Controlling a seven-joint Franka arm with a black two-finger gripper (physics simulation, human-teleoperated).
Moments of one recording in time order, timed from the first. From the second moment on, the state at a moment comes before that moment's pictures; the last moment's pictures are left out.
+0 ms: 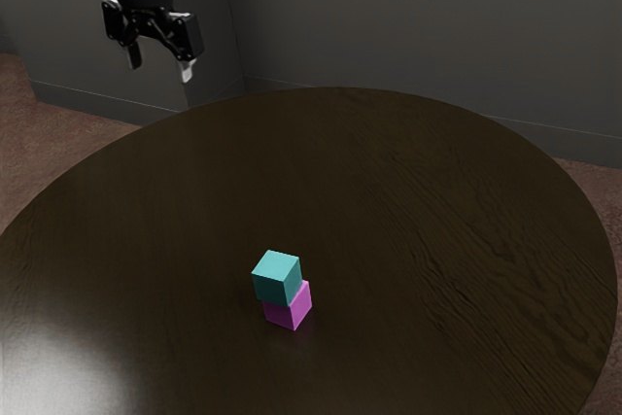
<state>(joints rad) -0.03 0.04 -0.02 -1.37 0.12 1.43 -0.08</state>
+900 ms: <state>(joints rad) -0.10 0.09 -0.06 -1.42 0.07 1.46 -0.15</state>
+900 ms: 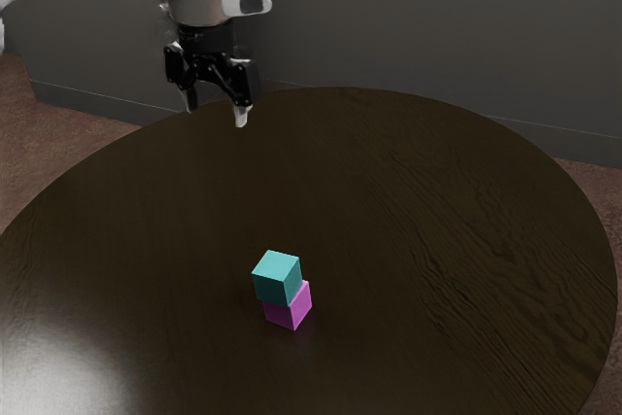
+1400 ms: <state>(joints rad) -0.11 0.07 -0.14 -2.02 0.01 2.04 -0.16</state>
